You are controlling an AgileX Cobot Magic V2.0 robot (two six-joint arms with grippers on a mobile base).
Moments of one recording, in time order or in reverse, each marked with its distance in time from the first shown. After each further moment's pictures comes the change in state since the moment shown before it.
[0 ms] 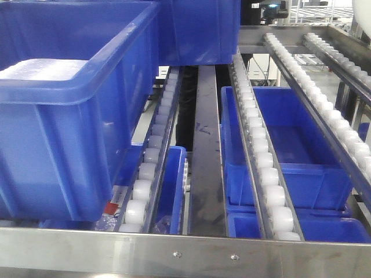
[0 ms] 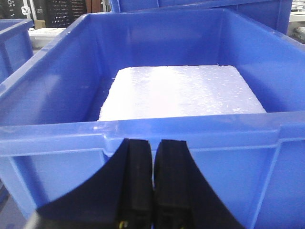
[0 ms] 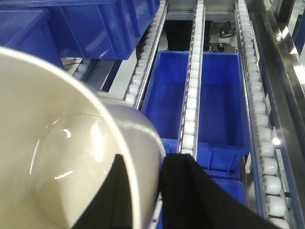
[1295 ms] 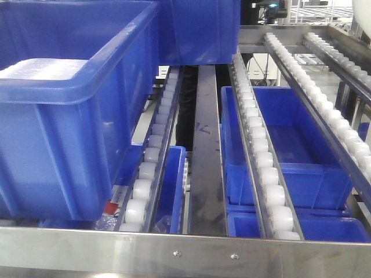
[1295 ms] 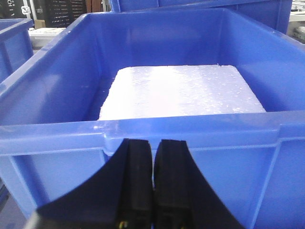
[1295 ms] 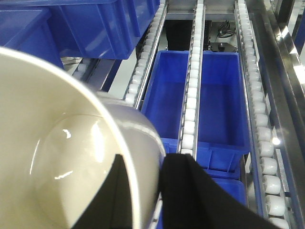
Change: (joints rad) left arm 0.000 0.000 0.000 0.000 0.000 0.000; right arm 0.000 0.000 0.000 0.000 0.000 0.000
